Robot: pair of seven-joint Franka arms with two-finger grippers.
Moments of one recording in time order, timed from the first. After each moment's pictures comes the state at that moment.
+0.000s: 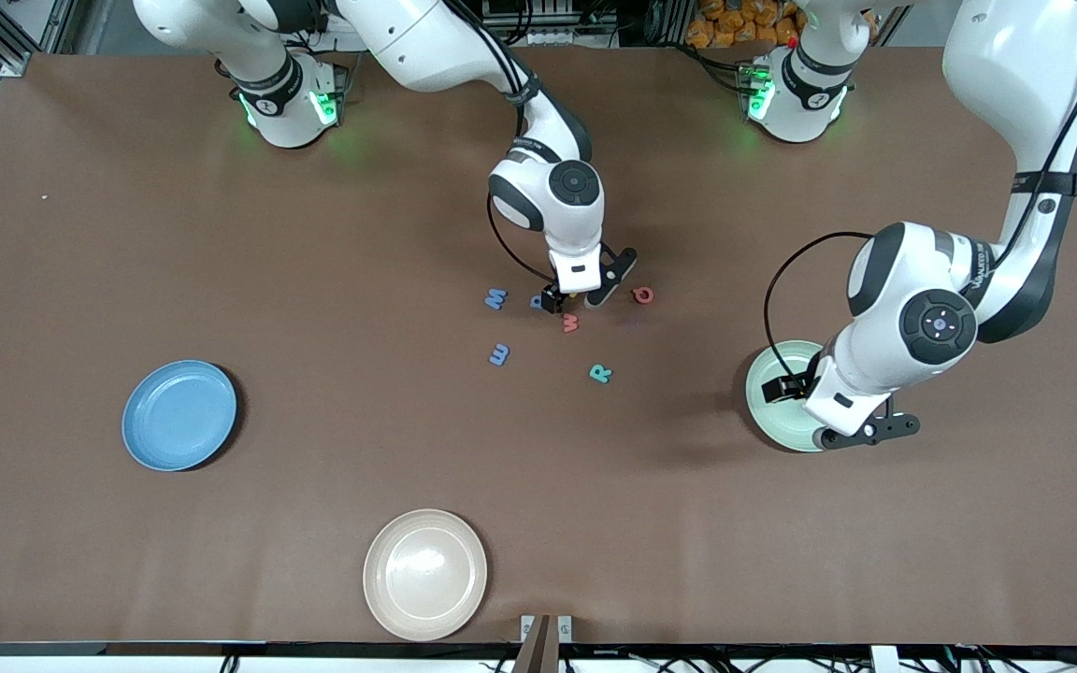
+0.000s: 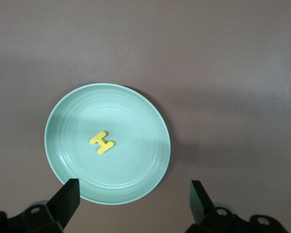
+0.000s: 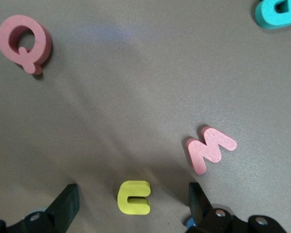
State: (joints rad) left arm 0.08 0.48 -0.36 -1.67 0.20 2.05 -0.51; right arm 1.03 0.81 -0.08 -1.56 0.07 2.40 0.02
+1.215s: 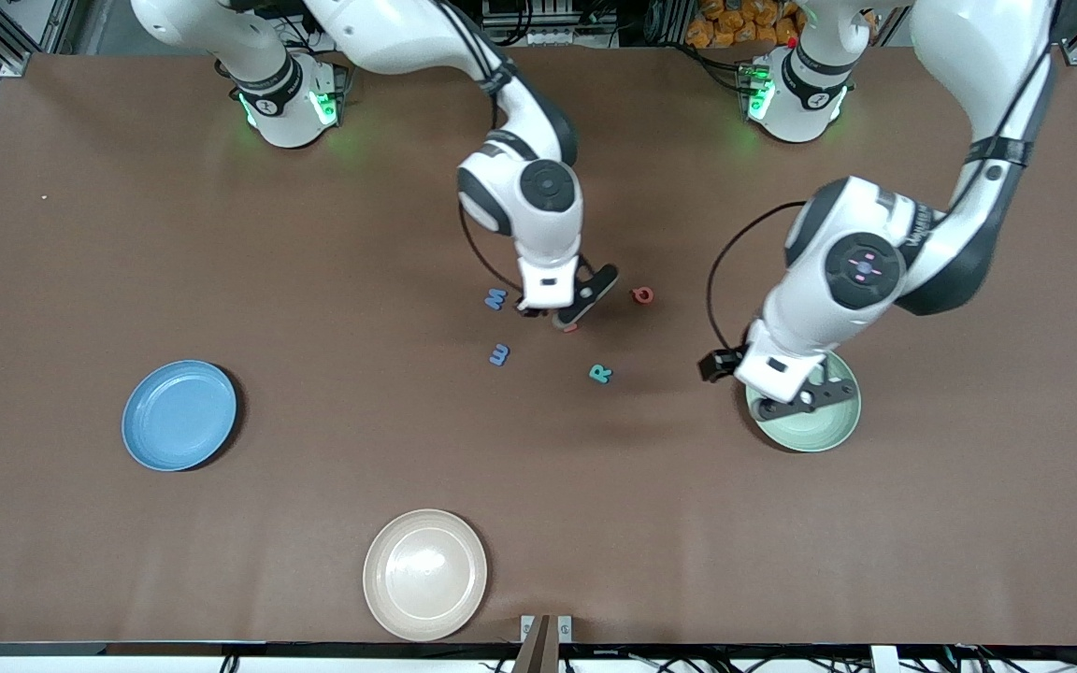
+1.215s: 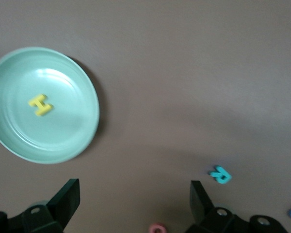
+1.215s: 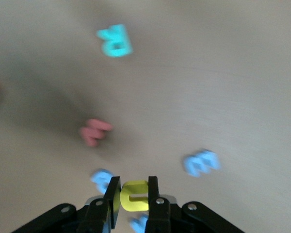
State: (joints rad) left arm 0.01 0.44 -0.50 -1.66 0.20 2.05 -0.82; right arm 0.92 0.65 -0.15 -1.54 0.07 2.17 0.03
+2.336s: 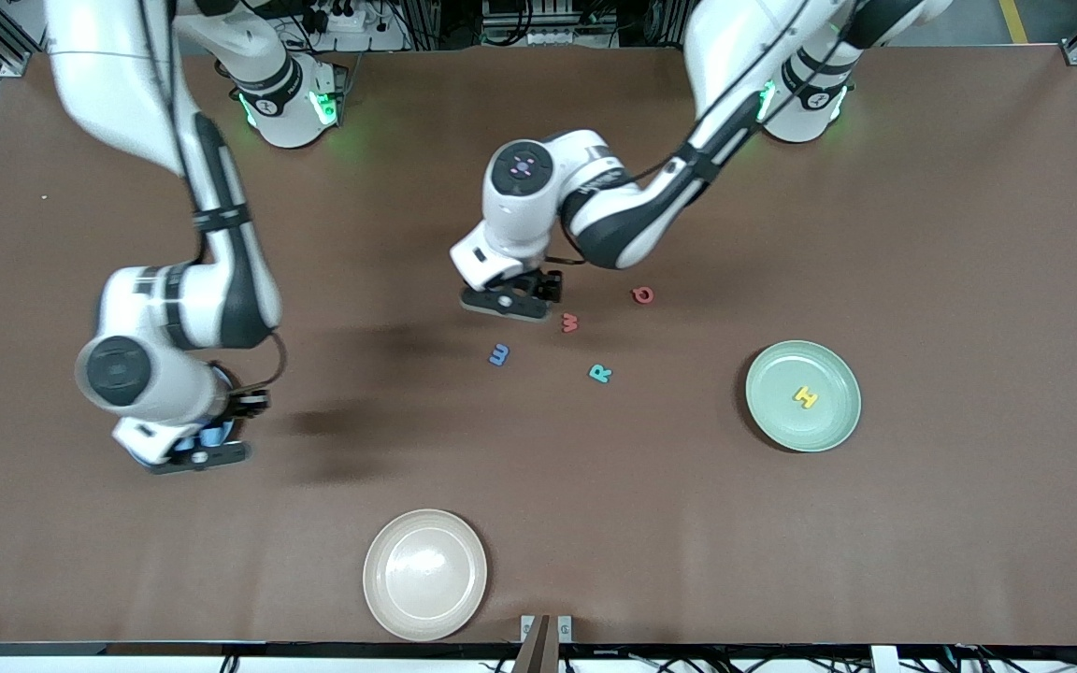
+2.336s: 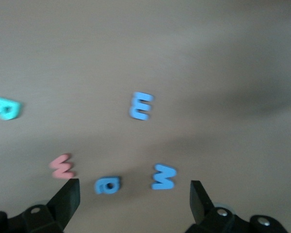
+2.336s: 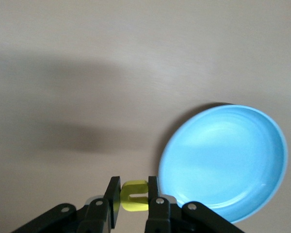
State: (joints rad) left arm -0.61 0.73 -0.40 -1.45 0.29 2.25 -0.80; right arm 0.38 0.59 -0.39 -1.60 0.10 2.06 -0.17
